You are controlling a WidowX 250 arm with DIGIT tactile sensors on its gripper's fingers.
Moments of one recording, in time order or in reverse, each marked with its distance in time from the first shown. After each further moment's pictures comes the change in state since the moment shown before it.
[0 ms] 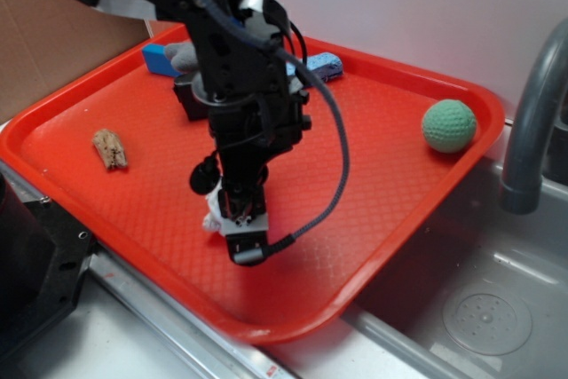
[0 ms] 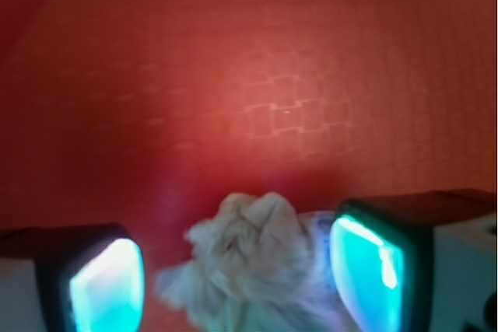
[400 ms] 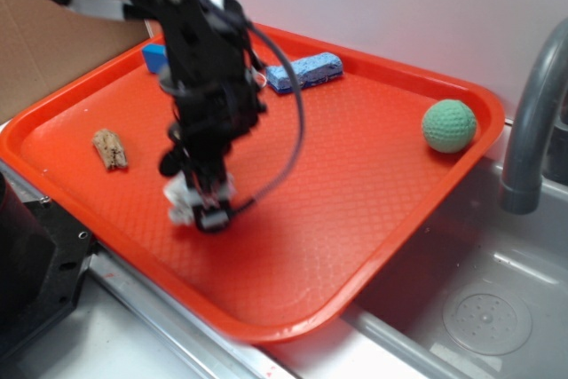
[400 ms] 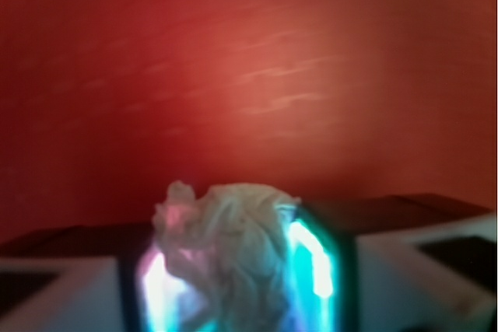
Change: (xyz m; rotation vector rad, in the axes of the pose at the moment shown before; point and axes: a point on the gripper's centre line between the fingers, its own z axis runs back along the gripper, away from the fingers) arm -0.033 0.035 -0.001 -0.021 0.024 0.166
